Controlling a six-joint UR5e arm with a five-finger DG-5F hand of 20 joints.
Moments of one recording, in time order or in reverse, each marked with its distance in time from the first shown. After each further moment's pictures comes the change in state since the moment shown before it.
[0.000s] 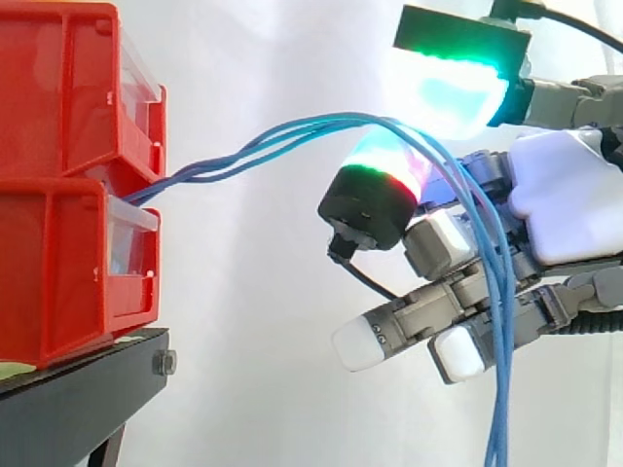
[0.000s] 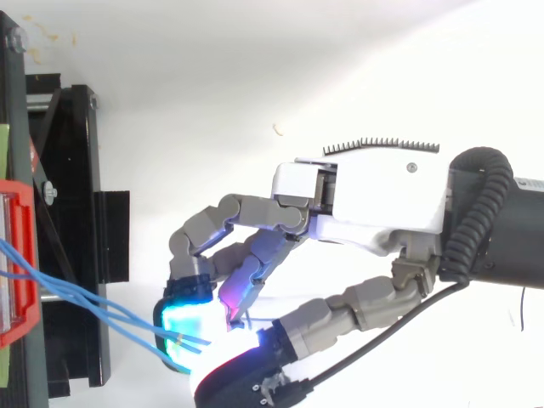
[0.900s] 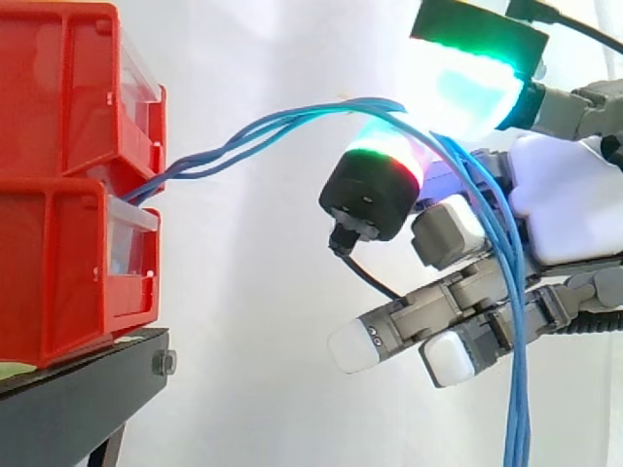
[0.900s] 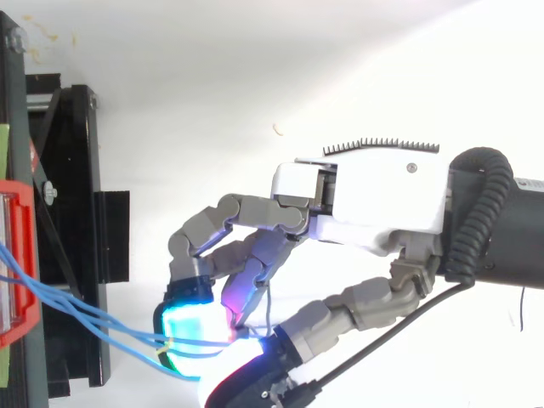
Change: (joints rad) arm 0.000 0.000 0.000 0.000 0.000 0.000
